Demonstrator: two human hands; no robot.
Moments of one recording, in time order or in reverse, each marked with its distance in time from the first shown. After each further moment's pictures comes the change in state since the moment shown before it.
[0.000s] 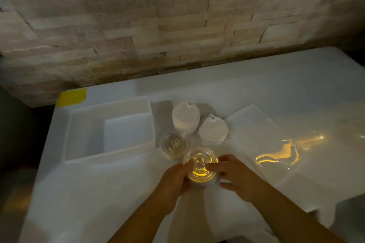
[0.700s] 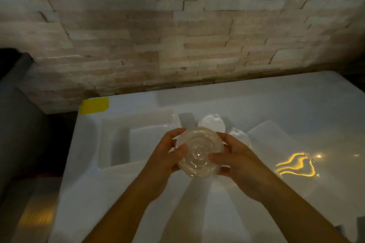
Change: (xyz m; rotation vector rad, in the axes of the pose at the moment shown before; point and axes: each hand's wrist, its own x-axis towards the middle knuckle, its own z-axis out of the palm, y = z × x) left_hand -0.051 0.094 -0.107 0.104 -0.216 0.572; right_hand -0.064 -0.071 0.109 -0.007 -0.200 -0.446
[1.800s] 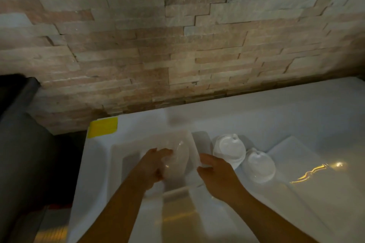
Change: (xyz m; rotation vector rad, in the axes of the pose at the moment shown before) left_hand 0.109 -0.035 -0.109 -0.098 0.284 -0.451; right_hand 0.106 0.038 0.046 -0.674 0.170 0.028
